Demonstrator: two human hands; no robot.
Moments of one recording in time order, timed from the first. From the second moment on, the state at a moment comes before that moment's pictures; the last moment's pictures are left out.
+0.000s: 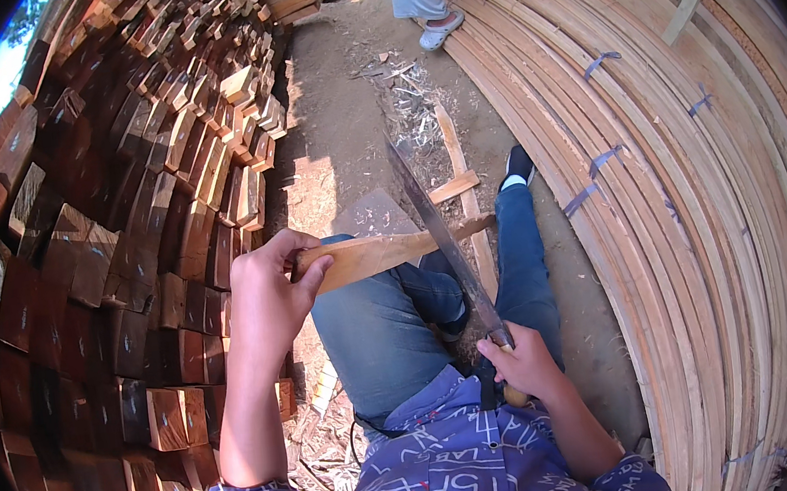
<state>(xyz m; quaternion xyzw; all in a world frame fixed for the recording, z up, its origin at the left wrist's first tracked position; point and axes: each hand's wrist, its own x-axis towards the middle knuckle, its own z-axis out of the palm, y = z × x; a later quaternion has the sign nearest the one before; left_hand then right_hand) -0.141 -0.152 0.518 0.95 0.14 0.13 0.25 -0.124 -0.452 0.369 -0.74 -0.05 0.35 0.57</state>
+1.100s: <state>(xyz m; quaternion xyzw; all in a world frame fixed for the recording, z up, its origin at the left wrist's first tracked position) -0.153 -0.263 0.519 0.97 0.04 0.03 0.26 -0.116 -0.461 0.349 -0.84 -0.10 0.21 0.48</state>
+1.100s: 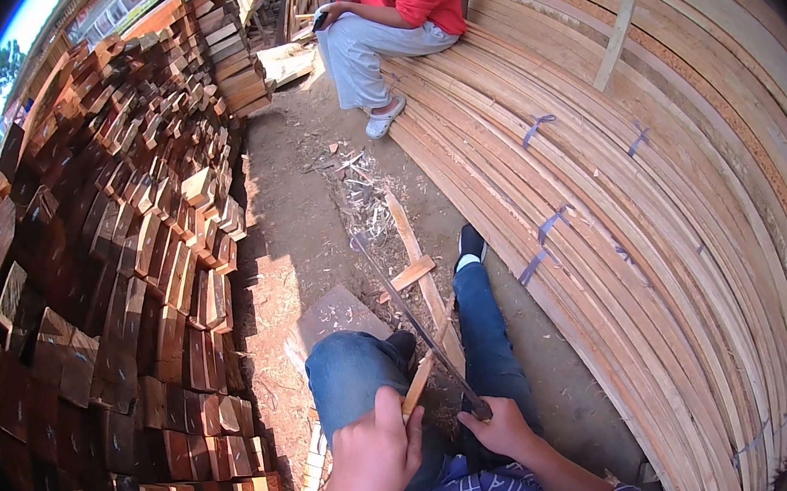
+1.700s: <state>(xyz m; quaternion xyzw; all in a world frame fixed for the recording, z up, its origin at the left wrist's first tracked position) -0.133 -0.247 0.532 0.97 0.06 0.03 0.22 -0.098 -0.455 0.295 -0.84 -0.02 0.23 0.49</state>
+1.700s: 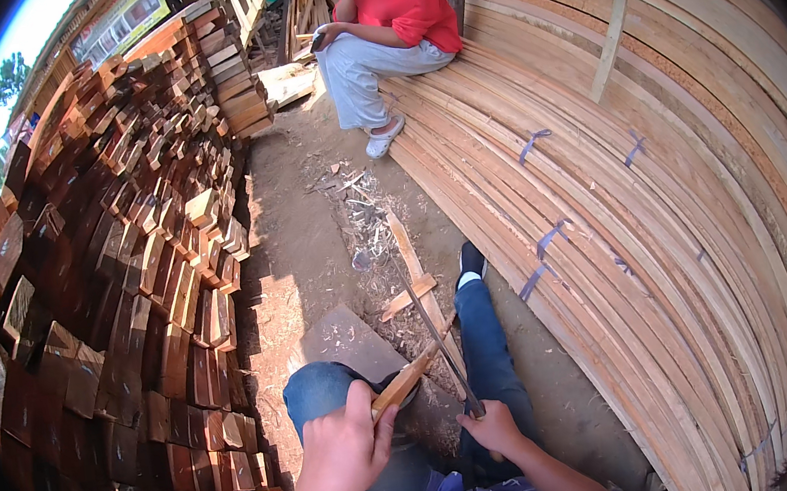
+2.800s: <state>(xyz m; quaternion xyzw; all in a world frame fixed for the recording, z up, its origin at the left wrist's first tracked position) -0.069 -0.159 0.442 0.96 0.04 0.14 0.24 -0.042 -0.407 0.326 -0.78 0.02 0.29 0.56</state>
